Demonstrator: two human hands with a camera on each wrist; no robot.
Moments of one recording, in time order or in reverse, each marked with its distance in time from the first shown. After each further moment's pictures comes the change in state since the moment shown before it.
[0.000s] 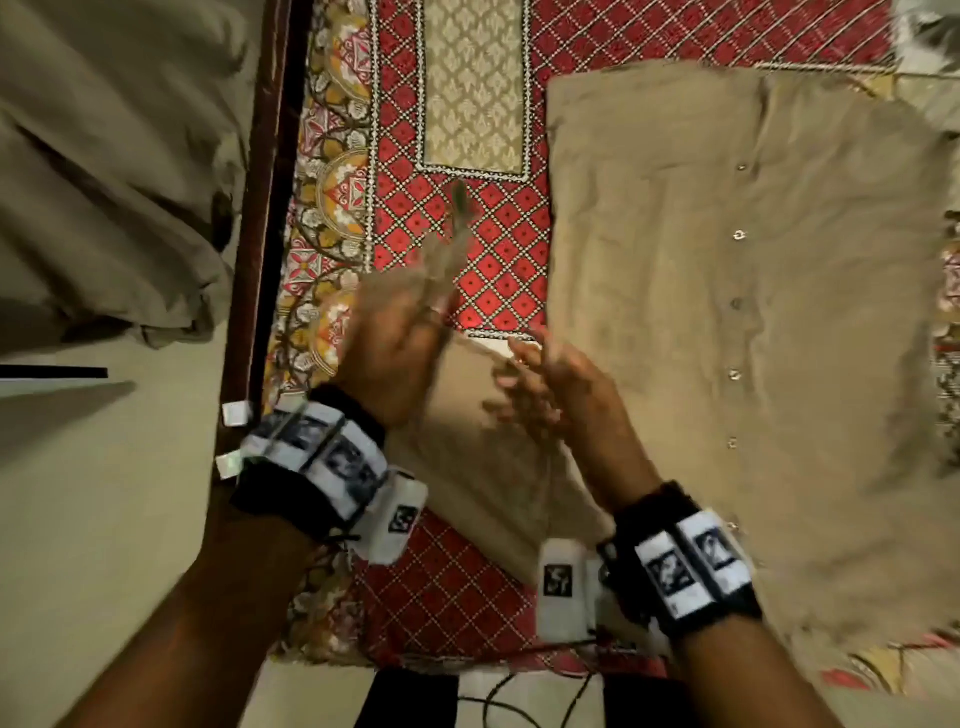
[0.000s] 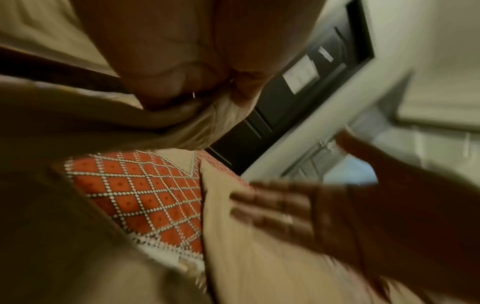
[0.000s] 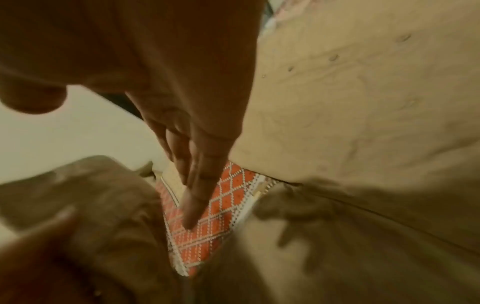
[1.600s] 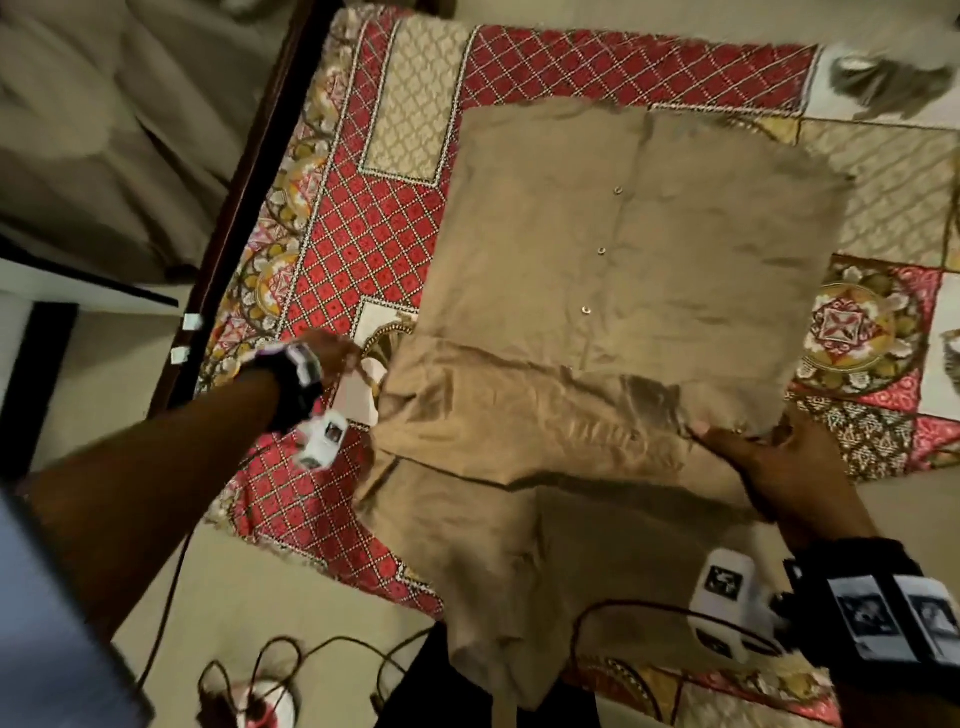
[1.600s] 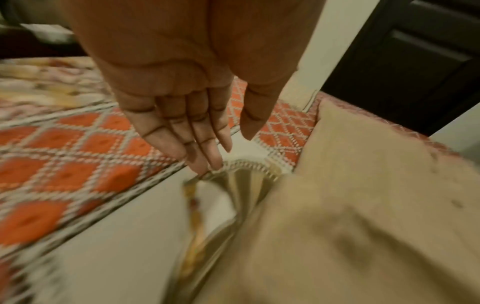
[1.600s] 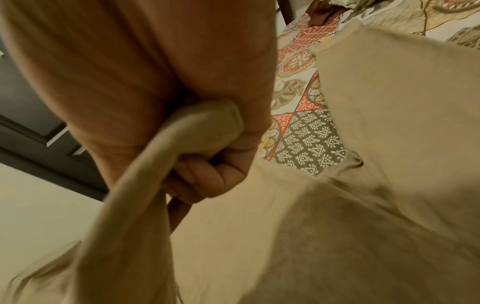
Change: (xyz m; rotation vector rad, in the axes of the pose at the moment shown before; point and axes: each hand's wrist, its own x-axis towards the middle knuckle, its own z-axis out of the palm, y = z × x) left_hand -0.039 0.000 0.128 0.167 0.123 -0.888; right_hand -0.055 -0.085 -0.413 -0.449 0.203 0.040
